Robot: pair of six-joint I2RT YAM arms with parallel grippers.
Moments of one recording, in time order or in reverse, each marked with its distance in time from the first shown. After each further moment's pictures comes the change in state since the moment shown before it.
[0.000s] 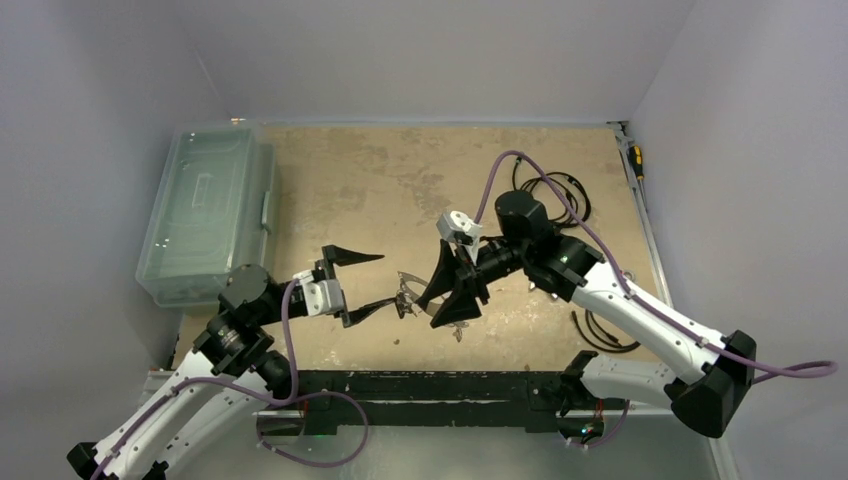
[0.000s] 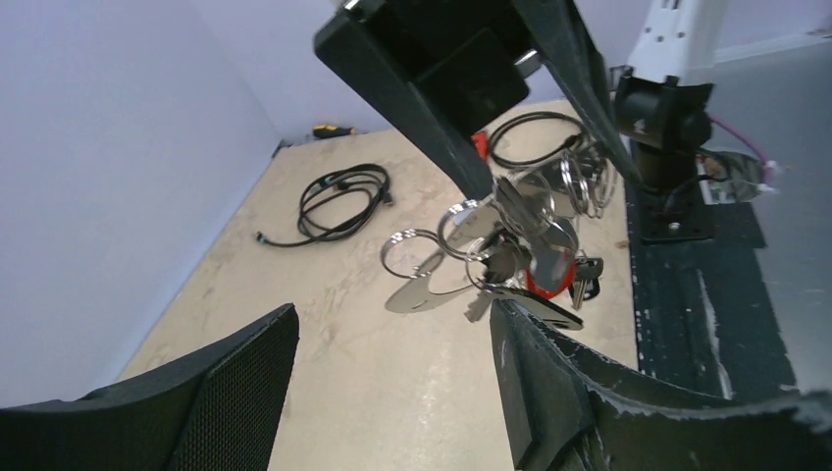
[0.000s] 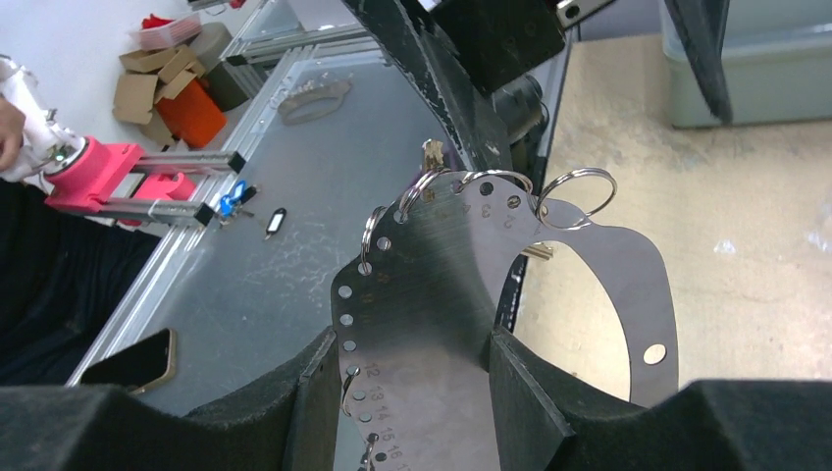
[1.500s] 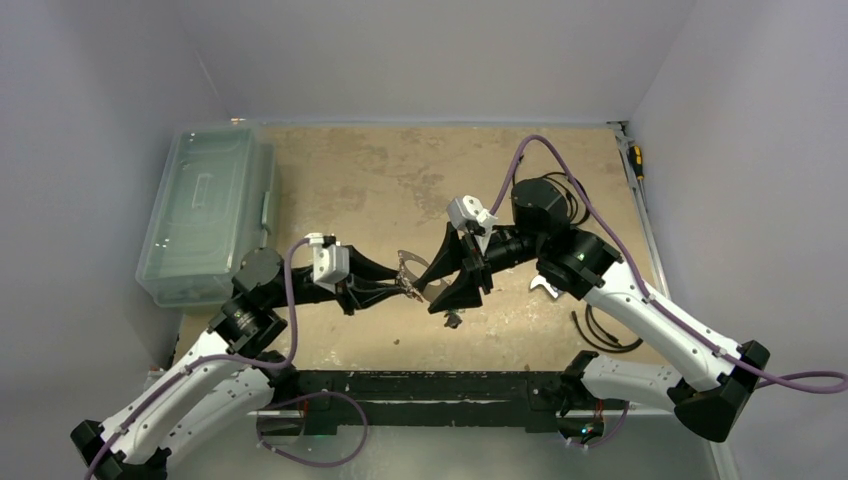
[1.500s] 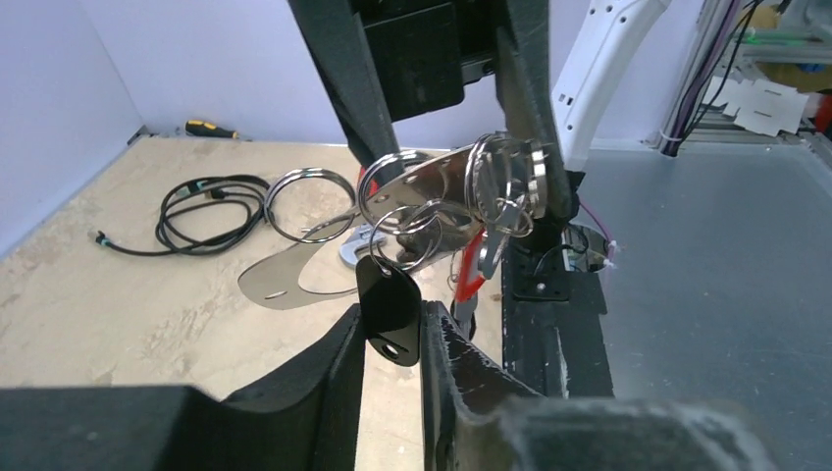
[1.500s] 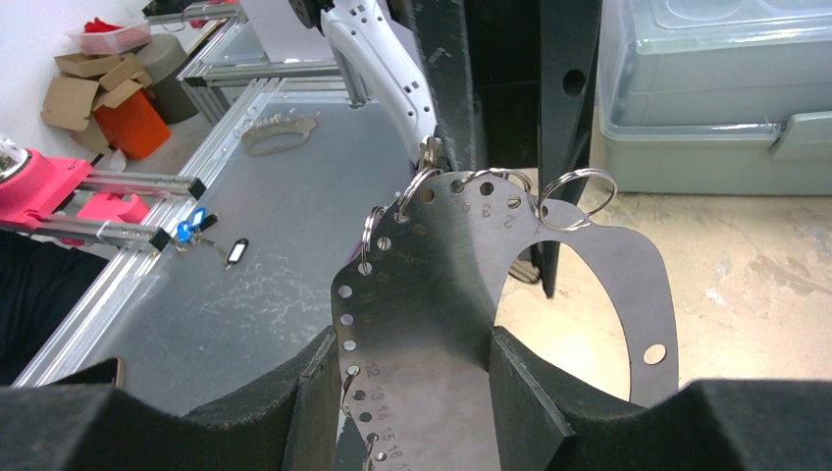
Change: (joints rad) left arm 0.000 0.143 0.060 0.129 0.146 -0.362; right arm 0.000 -0.037 0.119 -0.002 0.055 -0.011
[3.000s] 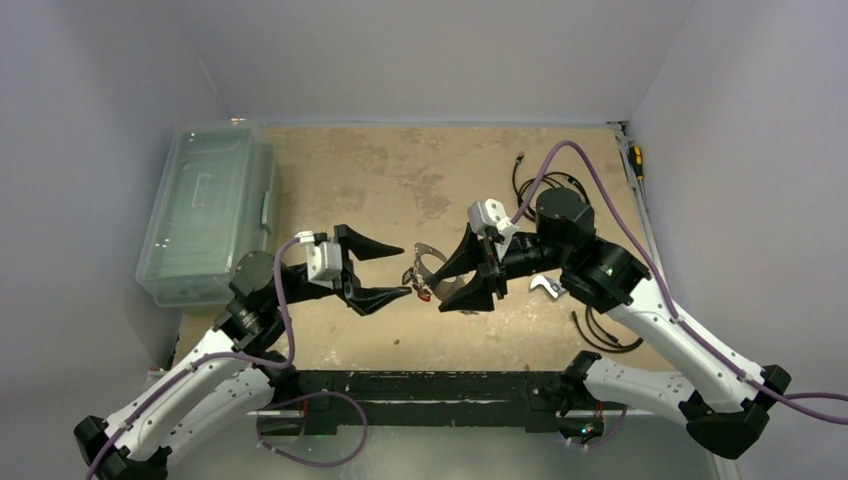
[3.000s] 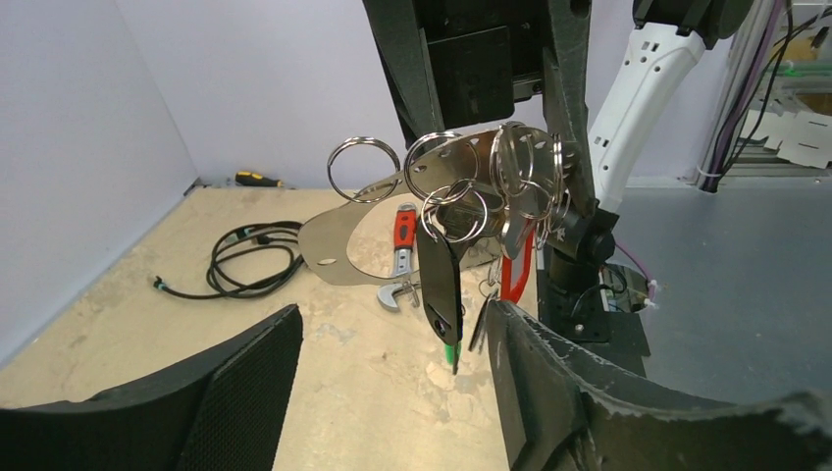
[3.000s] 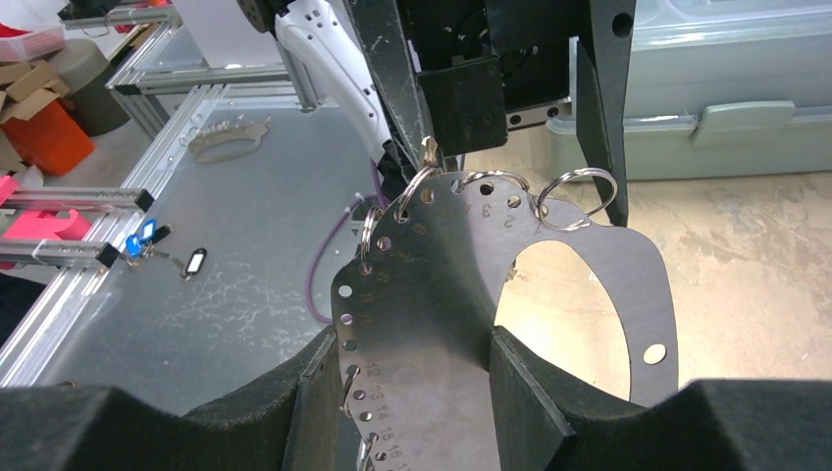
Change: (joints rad) left arm 0.000 0.017 -0.027 0.157 -0.053 -0.008; right arm 0.000 -0.116 0.000 -0.082 0.135 -0.012
